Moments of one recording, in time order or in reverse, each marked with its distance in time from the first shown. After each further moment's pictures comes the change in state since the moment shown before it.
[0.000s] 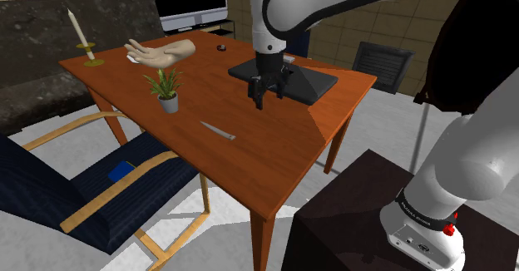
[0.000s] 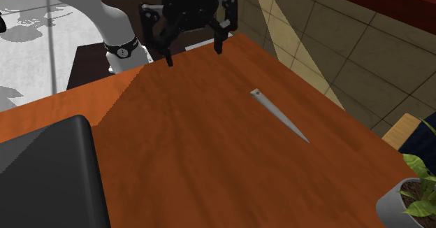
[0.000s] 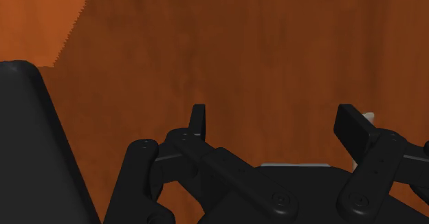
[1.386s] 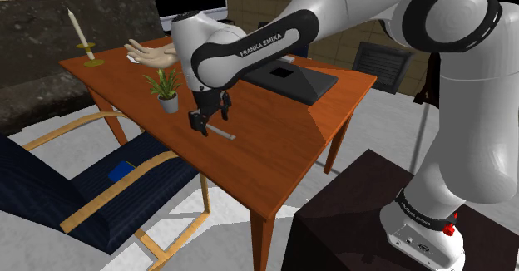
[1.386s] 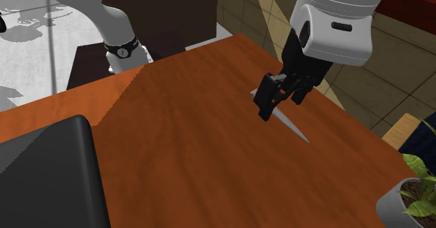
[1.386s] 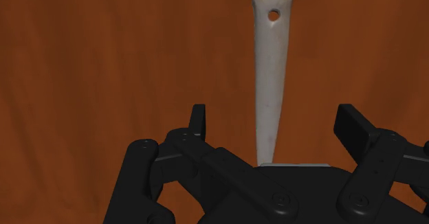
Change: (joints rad) arm 0.168 0.551 0.078 0.459 -0.307 0.082 0.199
